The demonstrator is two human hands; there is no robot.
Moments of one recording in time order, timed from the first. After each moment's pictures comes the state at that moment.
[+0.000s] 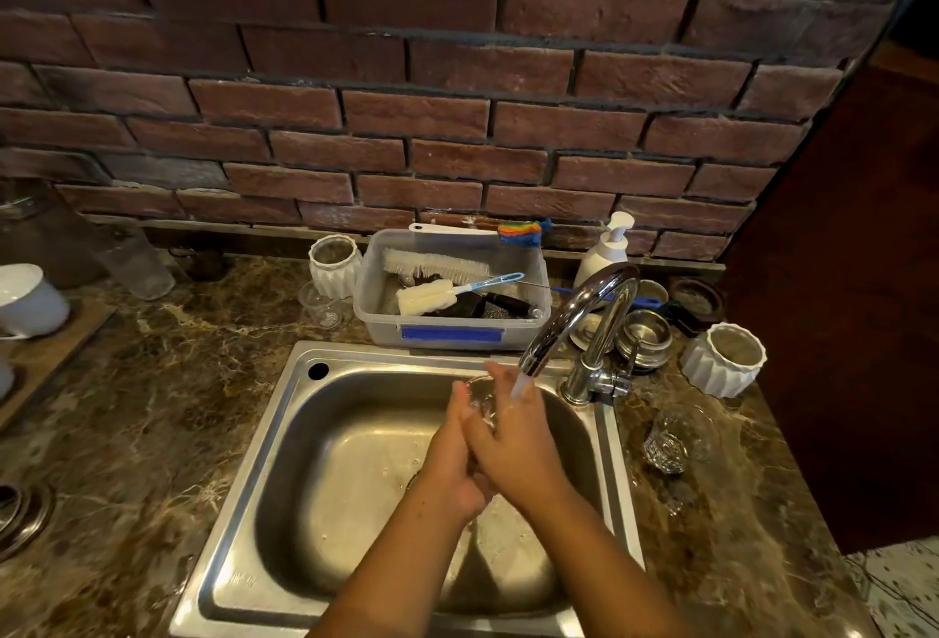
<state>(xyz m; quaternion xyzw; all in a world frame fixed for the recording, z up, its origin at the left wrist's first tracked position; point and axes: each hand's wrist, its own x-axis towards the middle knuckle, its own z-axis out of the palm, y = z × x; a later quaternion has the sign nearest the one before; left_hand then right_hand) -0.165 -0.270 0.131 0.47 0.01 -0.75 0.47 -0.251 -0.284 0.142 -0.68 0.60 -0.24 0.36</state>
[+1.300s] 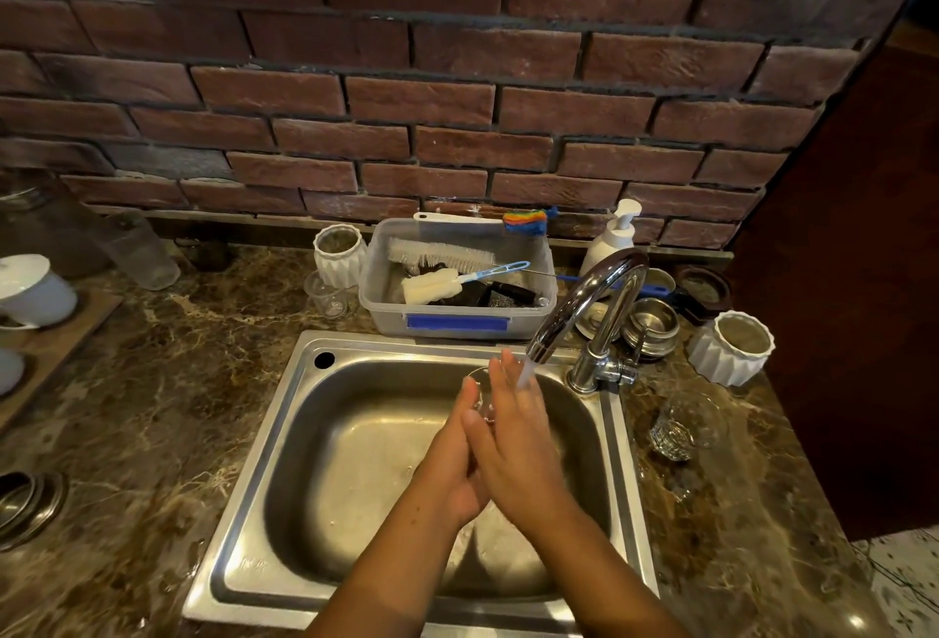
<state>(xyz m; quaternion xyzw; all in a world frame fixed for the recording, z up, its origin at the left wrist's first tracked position) -0.159 -0.258 0.130 0.43 -0.04 -0.78 0.46 -0.246 -0.261 0.133 -0.72 0.57 -0.24 0.32</state>
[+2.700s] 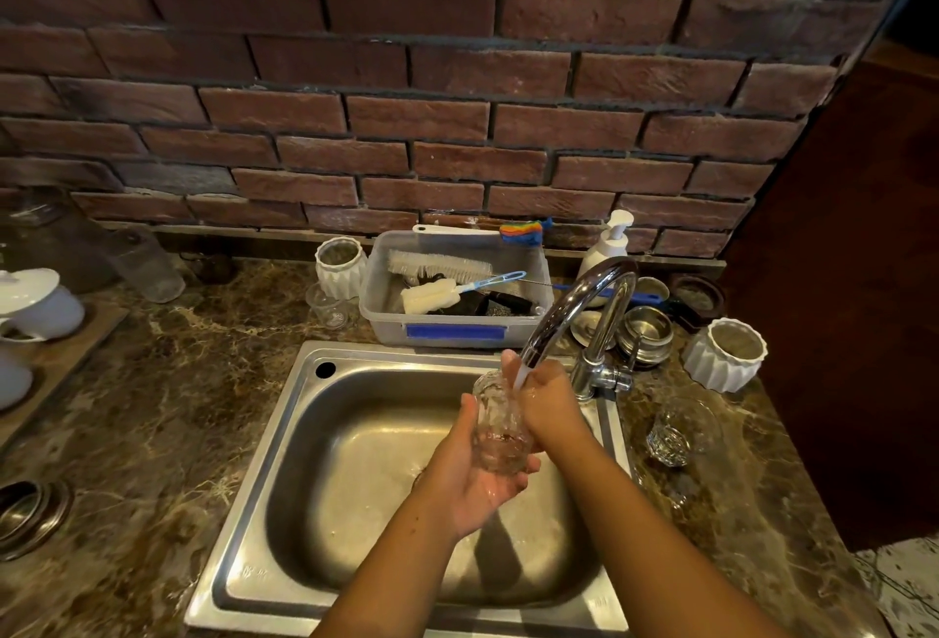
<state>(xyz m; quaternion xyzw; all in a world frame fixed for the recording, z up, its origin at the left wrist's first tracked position) -0.162 -0.251 0.131 0.47 -0.05 -0.77 0.43 -0.269 -0.317 0.152 -0.54 0.60 -0.34 0.48</state>
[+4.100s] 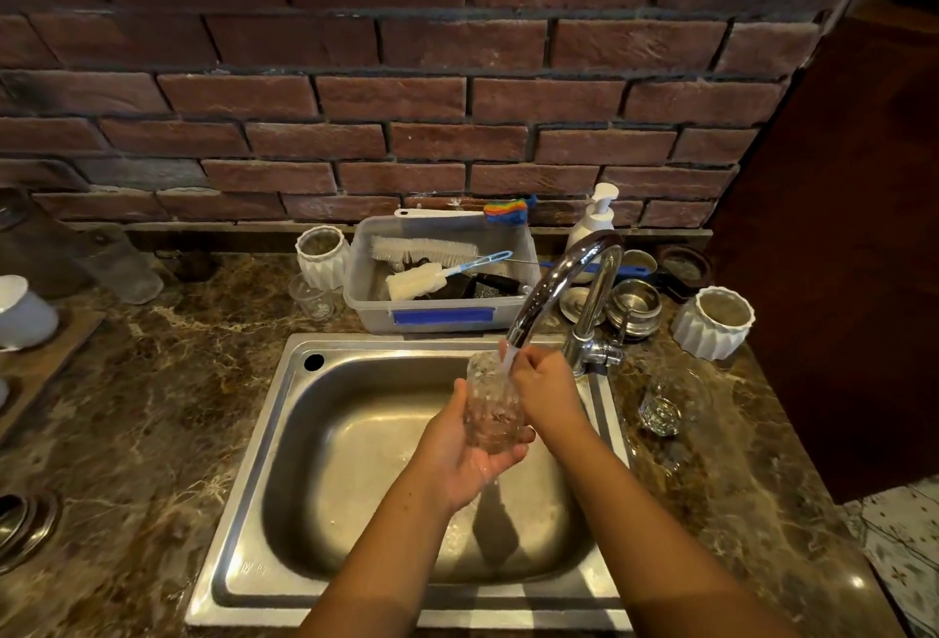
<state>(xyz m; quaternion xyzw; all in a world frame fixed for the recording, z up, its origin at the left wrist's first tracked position) -0.162 -0.261 0.128 0.48 -0.06 -0.77 0.42 -0.276 -0.313 0.136 -0.50 0.62 -0.36 0.49</state>
